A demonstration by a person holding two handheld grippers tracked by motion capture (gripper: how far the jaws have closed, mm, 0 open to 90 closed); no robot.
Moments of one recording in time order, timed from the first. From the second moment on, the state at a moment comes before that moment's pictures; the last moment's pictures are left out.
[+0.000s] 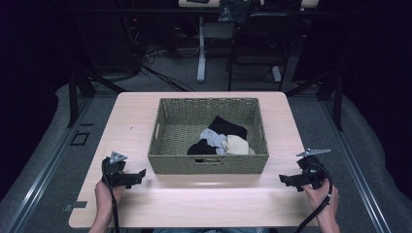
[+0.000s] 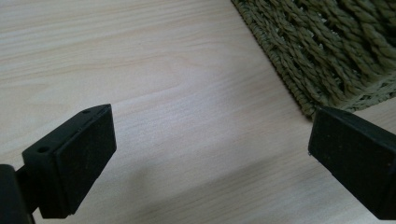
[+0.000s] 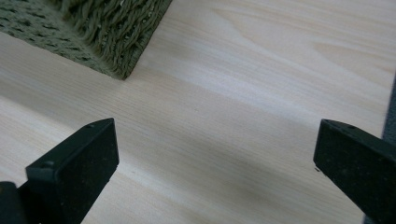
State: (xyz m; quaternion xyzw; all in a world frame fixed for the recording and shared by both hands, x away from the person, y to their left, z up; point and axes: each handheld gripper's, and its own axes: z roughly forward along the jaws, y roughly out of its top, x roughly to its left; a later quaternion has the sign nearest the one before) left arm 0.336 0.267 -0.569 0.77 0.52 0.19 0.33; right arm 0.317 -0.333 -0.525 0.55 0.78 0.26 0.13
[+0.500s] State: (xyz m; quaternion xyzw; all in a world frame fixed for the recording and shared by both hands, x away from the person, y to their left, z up) left arm 0.338 0.265 -0.570 0.77 0.52 0.19 0.33; right arm 0.338 -0.333 -0.456 0.52 0.79 0.29 0.13
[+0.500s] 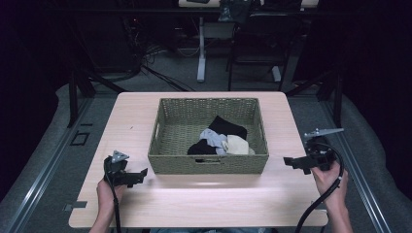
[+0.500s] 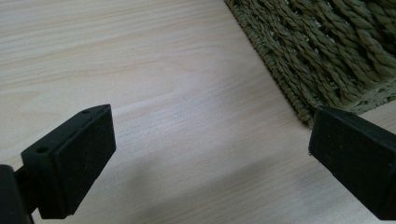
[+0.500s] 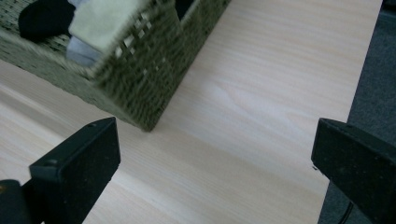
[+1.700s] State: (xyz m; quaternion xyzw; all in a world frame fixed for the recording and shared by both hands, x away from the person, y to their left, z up) left arm 0.336 0.268 -0.570 0.76 0.52 0.18 0.33; right arm 0.440 -0.184 -0.420 0.42 0.87 0.24 0.06
